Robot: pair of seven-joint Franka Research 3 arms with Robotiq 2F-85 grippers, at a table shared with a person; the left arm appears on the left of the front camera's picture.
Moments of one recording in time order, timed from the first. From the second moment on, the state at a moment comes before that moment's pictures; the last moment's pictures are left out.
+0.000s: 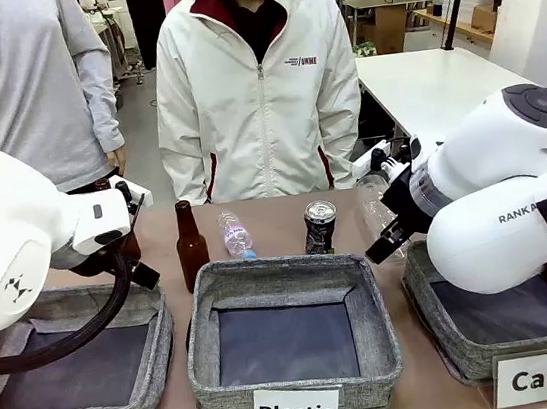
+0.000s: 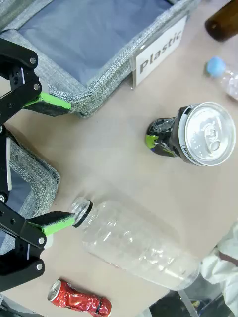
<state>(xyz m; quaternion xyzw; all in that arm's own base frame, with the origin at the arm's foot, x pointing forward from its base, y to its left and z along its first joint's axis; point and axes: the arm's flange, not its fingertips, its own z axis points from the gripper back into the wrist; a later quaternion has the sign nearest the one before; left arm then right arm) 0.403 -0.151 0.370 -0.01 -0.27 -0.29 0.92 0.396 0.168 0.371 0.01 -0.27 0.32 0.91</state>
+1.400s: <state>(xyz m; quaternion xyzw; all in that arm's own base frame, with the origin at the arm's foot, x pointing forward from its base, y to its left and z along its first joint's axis) 0.403 -0.151 0.370 -0.01 -0.27 -0.29 0.92 0.396 0.168 0.371 0.01 -0.27 0.32 0.91</state>
